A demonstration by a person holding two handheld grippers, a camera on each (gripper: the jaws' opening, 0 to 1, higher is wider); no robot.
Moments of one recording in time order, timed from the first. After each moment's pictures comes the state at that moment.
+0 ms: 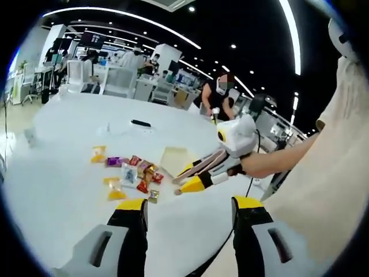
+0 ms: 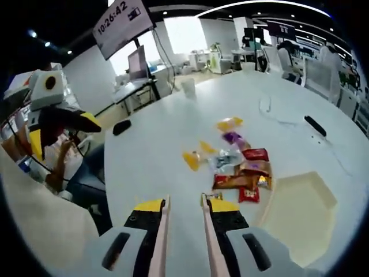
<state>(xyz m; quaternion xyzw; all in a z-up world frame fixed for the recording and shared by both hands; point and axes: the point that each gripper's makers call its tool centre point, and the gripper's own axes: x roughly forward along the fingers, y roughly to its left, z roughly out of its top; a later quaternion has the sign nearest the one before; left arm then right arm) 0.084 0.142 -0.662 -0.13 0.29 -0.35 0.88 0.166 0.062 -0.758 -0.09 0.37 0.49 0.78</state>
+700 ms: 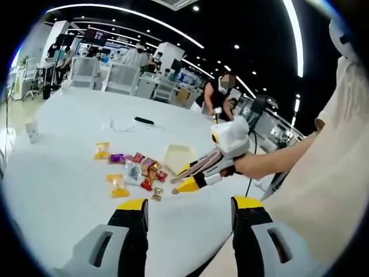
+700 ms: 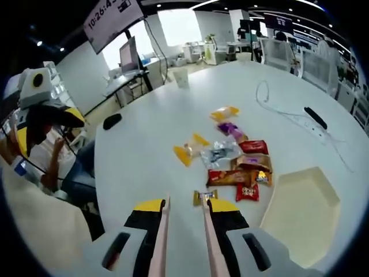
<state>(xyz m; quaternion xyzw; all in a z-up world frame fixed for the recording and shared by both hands) 0.089 0.155 -0.671 -0.14 0.29 -0.34 0.88 0.176 0.069 -0.783 -0.11 0.40 0.47 0.78</state>
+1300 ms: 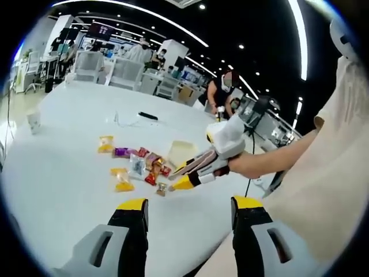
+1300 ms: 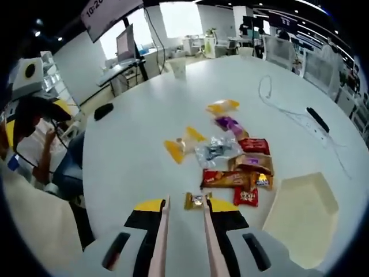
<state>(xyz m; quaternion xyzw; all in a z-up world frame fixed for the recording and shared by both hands) 0.091 0.168 -0.682 -0.15 0.31 -0.34 0.88 0.190 0.078 -0.808 -0.15 0.41 0.45 0.78</state>
